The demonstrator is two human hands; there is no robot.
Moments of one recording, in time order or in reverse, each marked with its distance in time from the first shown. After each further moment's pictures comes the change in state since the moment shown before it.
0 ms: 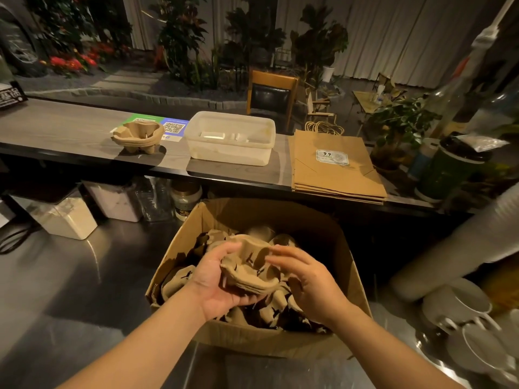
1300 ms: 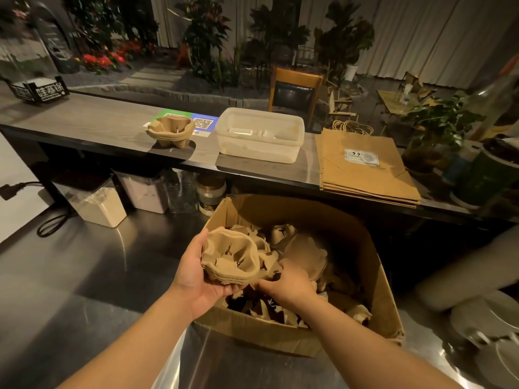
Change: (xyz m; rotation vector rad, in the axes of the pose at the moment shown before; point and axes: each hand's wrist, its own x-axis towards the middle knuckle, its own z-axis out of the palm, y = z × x) left_hand -0.019 0.021 -0.062 -0.102 0.148 0.260; right_hand 0.054 -0.023 0.094 -0.004 -0.251 0.788
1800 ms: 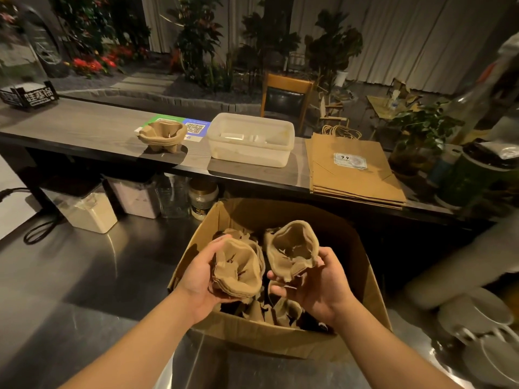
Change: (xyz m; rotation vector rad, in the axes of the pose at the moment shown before) left_hand -0.003 -0.007 0.013 0.292 -0.049 0.038; right_hand -0.044 0.030 -0.068 1.571 -0.411 0.086
